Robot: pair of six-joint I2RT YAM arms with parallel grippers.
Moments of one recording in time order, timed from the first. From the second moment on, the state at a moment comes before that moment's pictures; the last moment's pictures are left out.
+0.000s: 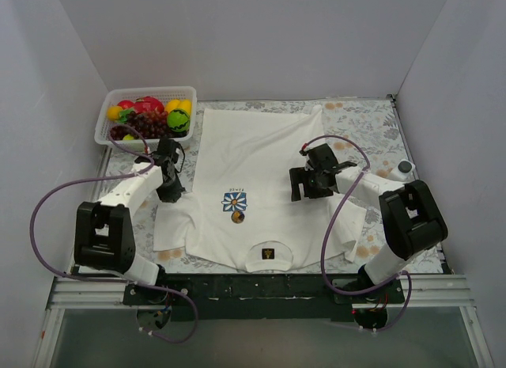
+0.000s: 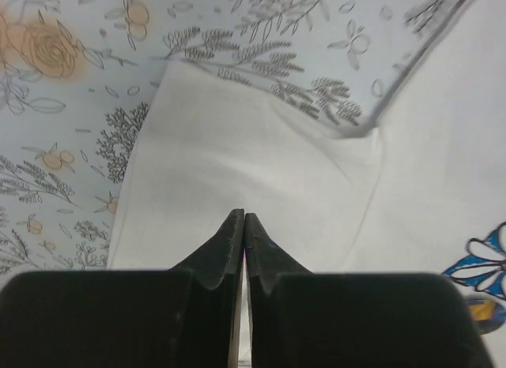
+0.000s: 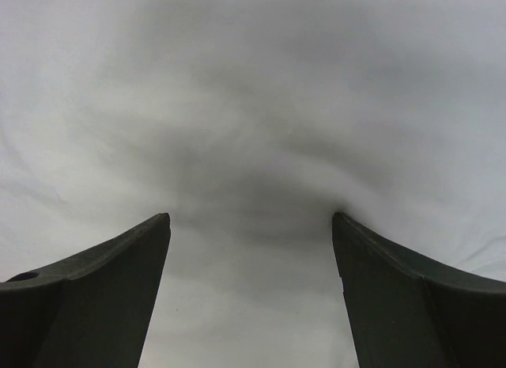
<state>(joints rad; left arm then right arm) -0.17 1.48 1.01 -0.77 -0.24 -0.56 0.45 1.61 0.91 -0.36 -0.09 0.25</state>
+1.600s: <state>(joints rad) -0.40 1.88 1.36 -1.09 -0.75 -0.64 0.47 1.63 0.96 -0.42 -0.01 0.23</state>
